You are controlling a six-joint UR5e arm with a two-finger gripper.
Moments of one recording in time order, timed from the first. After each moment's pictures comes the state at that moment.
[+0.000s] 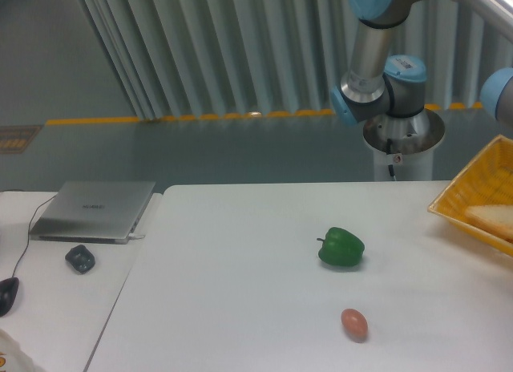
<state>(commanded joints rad) 2.62 -1.98 -1.33 -1.36 1.58 1.77</state>
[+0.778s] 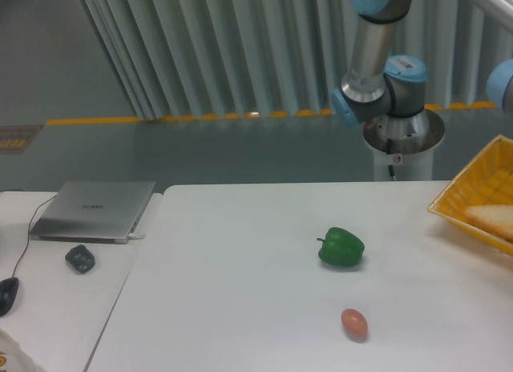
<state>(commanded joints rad) 2.75 -1.89 -1.43 -1.36 1.62 1.79</state>
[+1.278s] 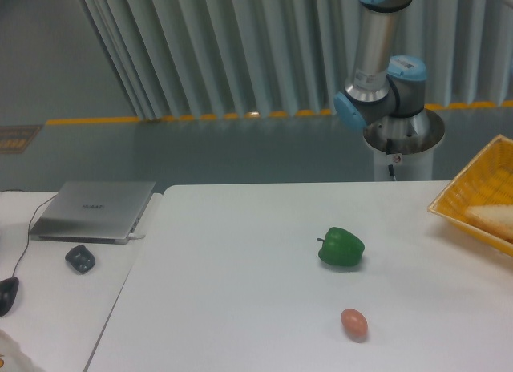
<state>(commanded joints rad) 2.87 -1.80 -1.56 -1.35 1.60 1.79</state>
